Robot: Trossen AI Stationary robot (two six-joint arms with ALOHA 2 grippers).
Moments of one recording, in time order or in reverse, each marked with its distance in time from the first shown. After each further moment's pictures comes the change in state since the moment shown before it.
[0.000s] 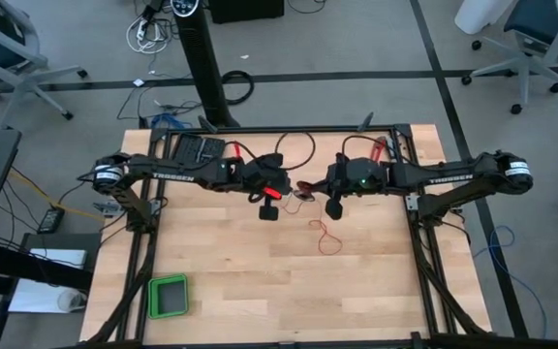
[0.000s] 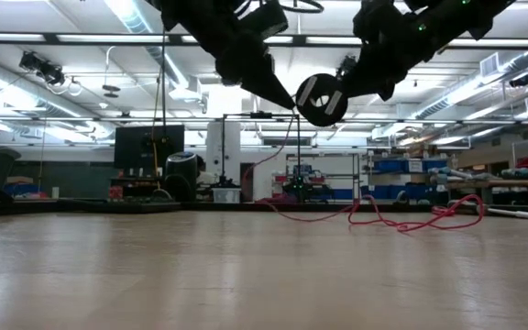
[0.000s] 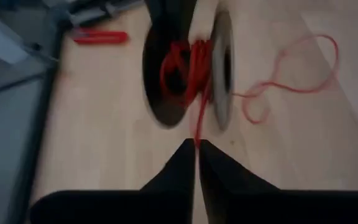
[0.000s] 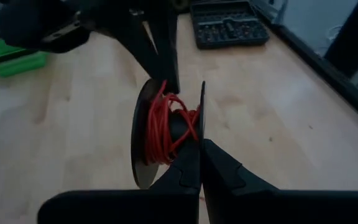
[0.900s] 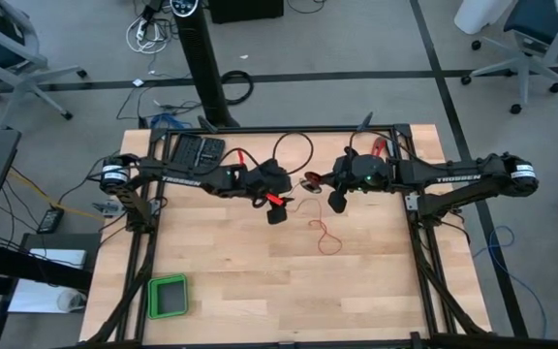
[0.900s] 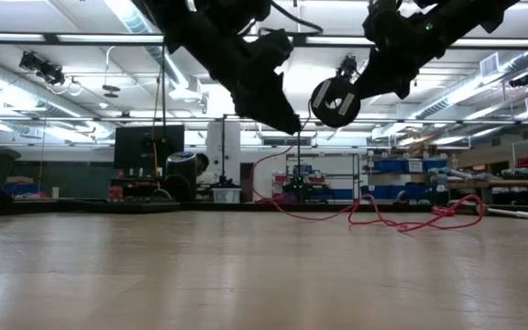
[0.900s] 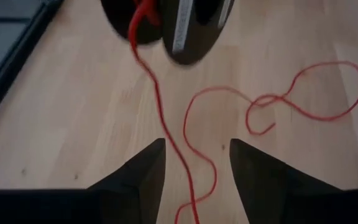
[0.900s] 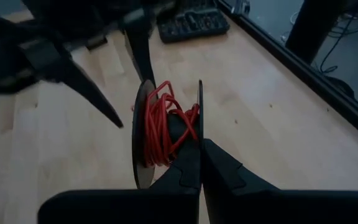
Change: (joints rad) left arm -0.011 0.049 -0.079 0.137 -0.040 -0.334; right arm -0.027 -0.070 0.000 -0.105 0.114 0.073
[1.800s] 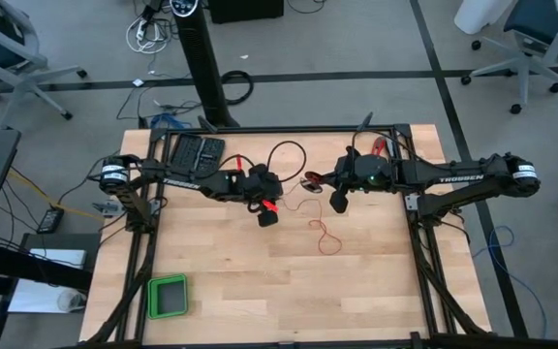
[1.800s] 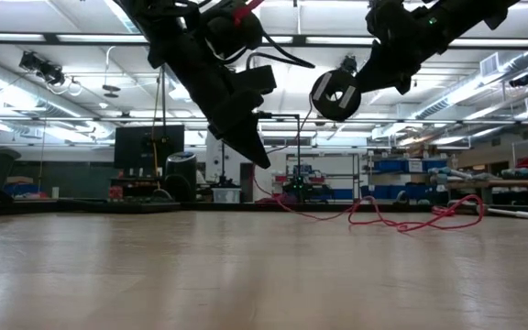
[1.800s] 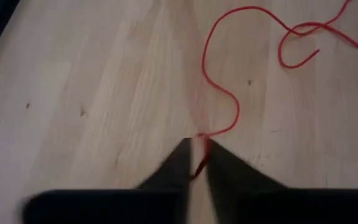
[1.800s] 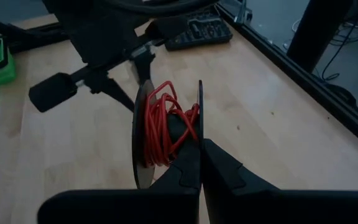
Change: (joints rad) left arm -0.001 0.000 -0.098 -0.059 -0.067 -0.032; right arm 0.006 -0.025 0.001 0.007 0.004 -0.010
